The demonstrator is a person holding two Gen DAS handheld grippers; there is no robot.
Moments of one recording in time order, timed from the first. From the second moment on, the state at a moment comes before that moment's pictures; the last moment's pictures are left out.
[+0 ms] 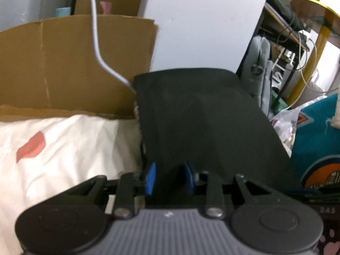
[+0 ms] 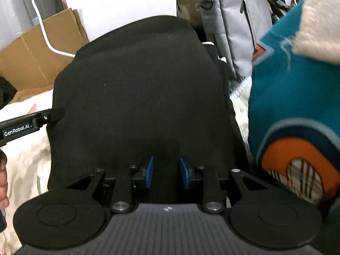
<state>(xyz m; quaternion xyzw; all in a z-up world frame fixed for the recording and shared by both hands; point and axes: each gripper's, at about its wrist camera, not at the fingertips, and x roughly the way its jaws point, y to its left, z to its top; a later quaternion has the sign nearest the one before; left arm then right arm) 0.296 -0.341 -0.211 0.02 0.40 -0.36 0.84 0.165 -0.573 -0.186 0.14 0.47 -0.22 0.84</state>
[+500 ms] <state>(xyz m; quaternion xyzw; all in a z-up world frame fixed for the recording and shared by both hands) 0.254 -0.282 -0.158 0.04 0.42 -0.35 0.84 0.126 -0.548 -0.144 0.14 0.47 -0.23 0.84</state>
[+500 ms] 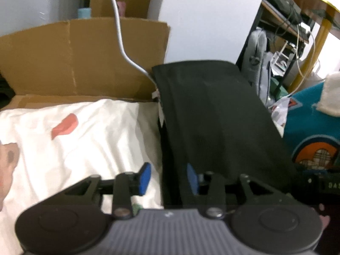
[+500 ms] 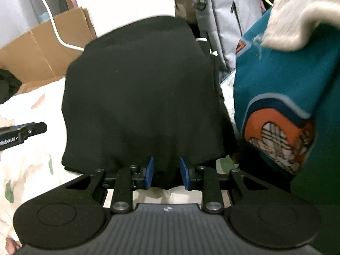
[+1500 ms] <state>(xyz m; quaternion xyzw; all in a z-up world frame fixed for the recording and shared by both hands) 0.172 -0.096 0.045 0.00 0.37 -0.28 0.89 0.033 -0.424 0.038 0.12 0.36 -0.22 0.90</state>
